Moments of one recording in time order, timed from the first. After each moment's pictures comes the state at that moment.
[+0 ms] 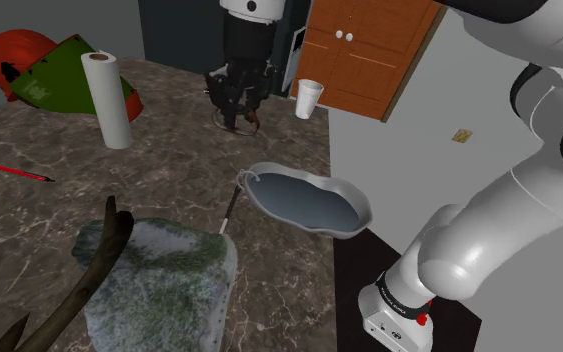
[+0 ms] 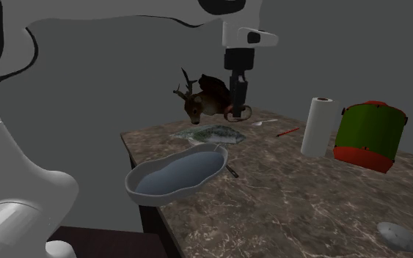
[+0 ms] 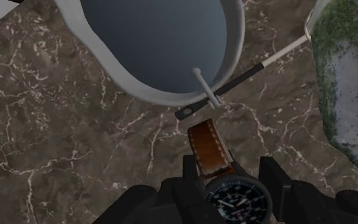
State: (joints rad) arm 0.15 -0.15 0.42 -1.67 0.05 1.52 0.48
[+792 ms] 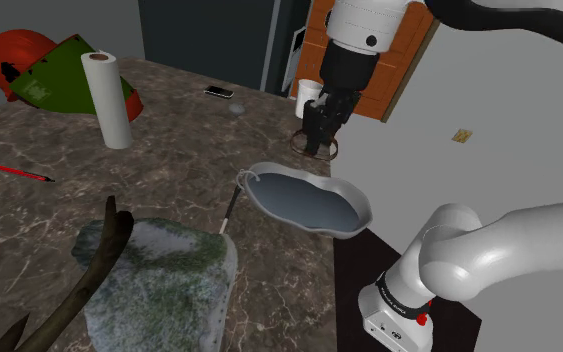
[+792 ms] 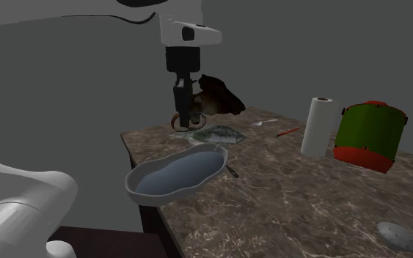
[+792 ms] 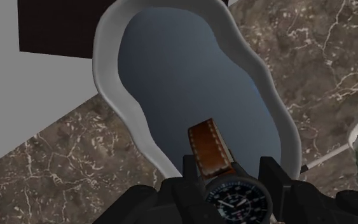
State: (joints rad) arm 0.18 -0.63 0.29 -2.08 0.16 1.46 0.35
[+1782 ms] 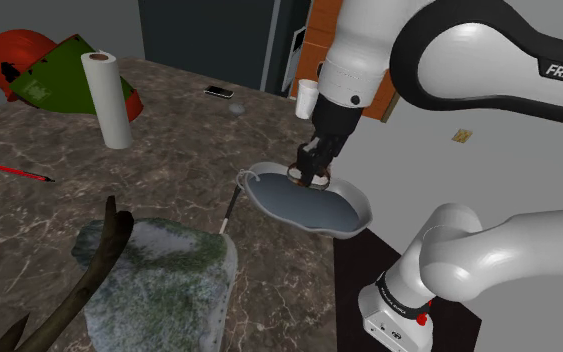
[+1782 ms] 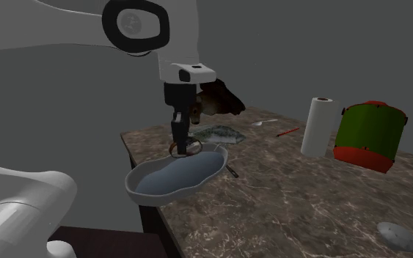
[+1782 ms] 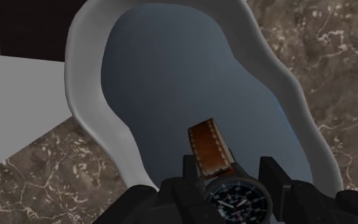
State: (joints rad) arm 0.20 -0.72 0.30 -2.32 0.18 1.62 0.33
